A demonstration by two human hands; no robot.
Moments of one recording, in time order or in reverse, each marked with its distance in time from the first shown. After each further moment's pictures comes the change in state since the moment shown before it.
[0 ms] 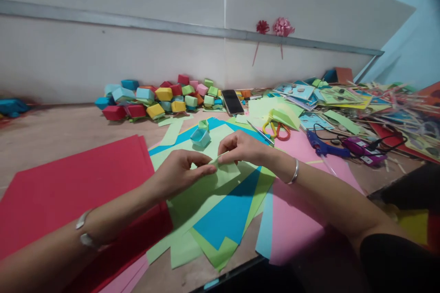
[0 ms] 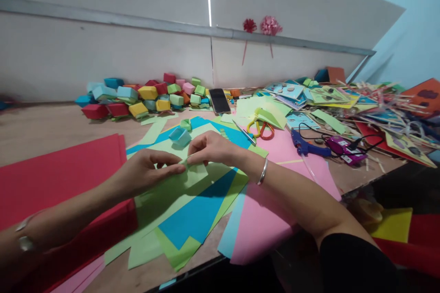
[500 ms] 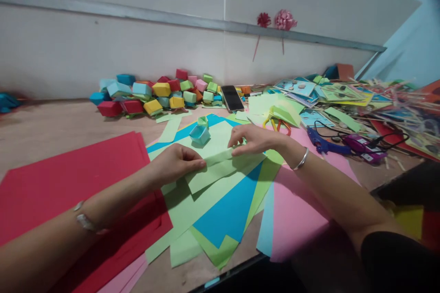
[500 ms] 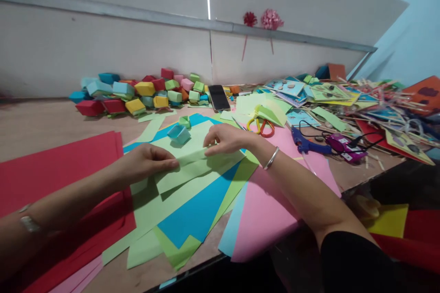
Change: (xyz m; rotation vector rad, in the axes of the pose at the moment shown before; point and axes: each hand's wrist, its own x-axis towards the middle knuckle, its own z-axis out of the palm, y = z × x) left_hand 0.013 -0.023 -0.012 -0.026 -0.188 -0.284; right_hand 0.001 0.002 -0.045 -0.676 -0.082 -0.124
